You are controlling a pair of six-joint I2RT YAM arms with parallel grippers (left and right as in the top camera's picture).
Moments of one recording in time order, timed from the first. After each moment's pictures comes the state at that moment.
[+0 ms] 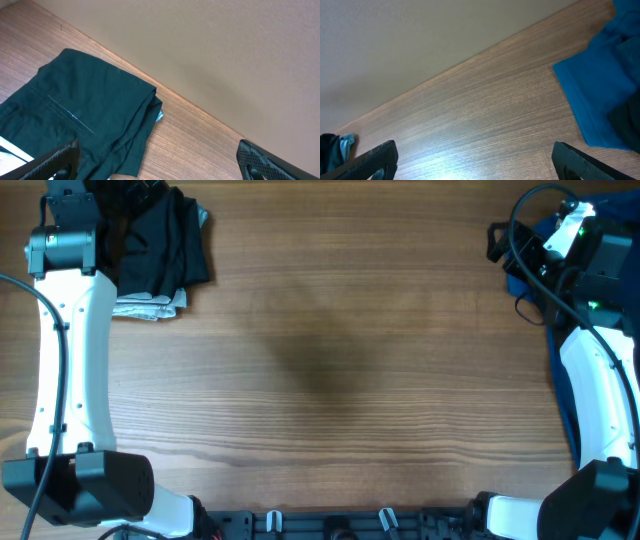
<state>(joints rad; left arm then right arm) 0.08 1.70 1.78 -0.67 -0.11 -0.50 -0.21 1.50 1.17 -0.26 -0.29 0.37</state>
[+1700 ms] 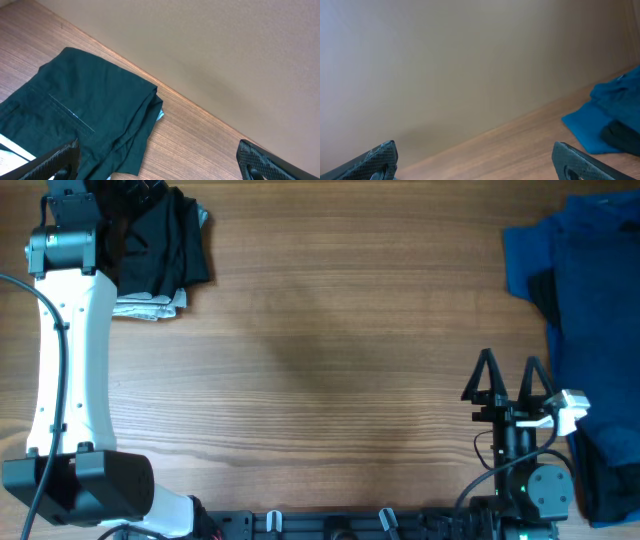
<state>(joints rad) 0.08 1.70 1.78 -0.67 -0.11 -0.50 0.05 0.02 0.11 0.08 0.08 0.45</state>
